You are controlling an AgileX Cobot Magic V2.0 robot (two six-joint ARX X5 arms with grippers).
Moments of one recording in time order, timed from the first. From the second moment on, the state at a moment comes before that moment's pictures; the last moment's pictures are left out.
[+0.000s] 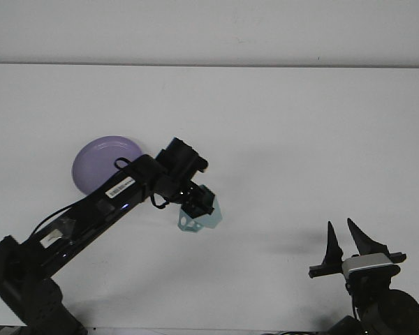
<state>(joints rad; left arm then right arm) -0.62 1.73 1.52 -0.81 0.22 -0.02 0.54 0.14 0.52 -0.47 0.38 0.01</state>
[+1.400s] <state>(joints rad) 0.07 1.84 1.54 -0.76 0.05 0.12 0.54 0.14 0.52 -0.47 0.38 0.01</state>
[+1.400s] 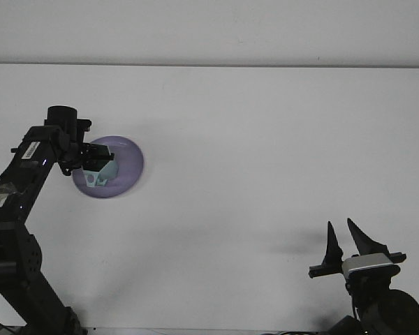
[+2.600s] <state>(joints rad) 0.08 1.37 1.86 -1.05 0.24 0.11 0.54 0.14 0.52 -0.47 0.38 0.01</state>
